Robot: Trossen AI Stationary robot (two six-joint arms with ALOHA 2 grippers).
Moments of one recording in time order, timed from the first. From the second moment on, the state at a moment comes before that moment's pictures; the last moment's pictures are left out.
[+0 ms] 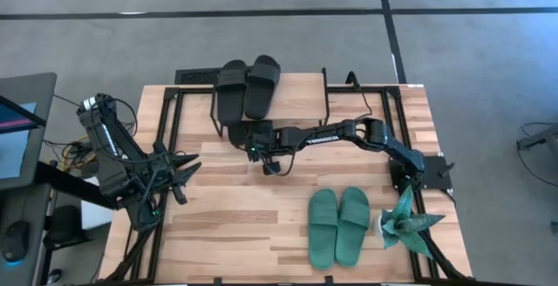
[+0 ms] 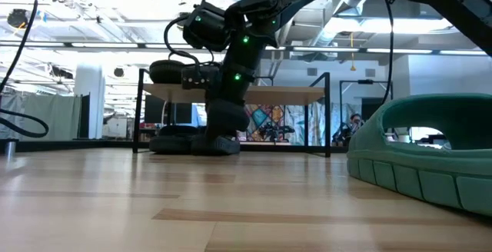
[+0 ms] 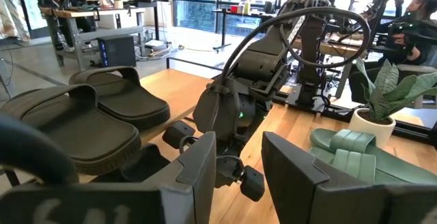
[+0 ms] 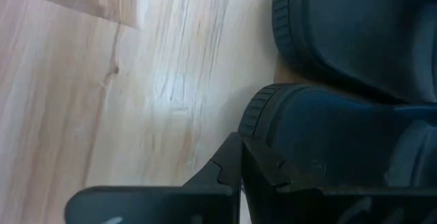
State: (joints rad) left arm -1.05 1.05 0.93 -1.42 -1.45 -1.65; right arm -0.07 2.31 1.81 -0.58 0.29 -0.47
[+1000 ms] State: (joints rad) left arm -1.05 1.05 0.93 -1.40 -1.45 -1.65; right arm 0.08 2.29 1.81 -0.68 0.32 -0.23
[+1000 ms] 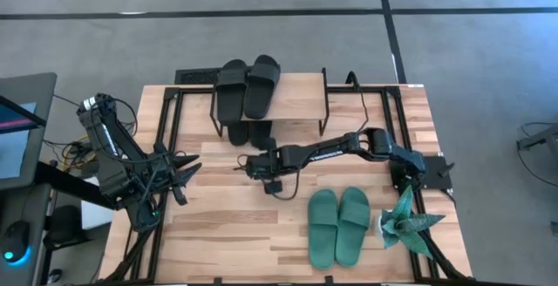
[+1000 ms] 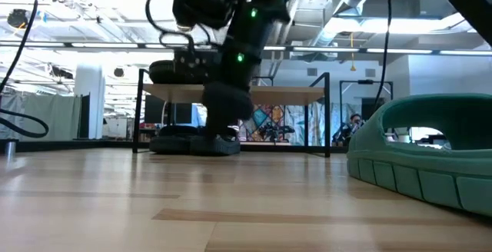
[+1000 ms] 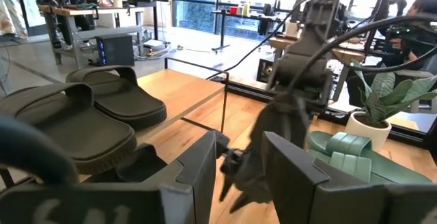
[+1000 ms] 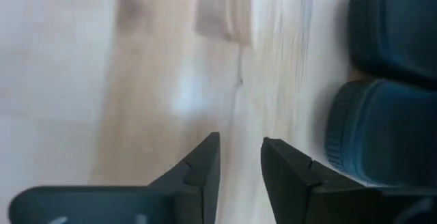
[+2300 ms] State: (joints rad) left arm -0.79 1.27 0.93 -0.54 -1.34 -0.86; right arm 0.13 1.59 1.81 -1.20 0.39 -0.05
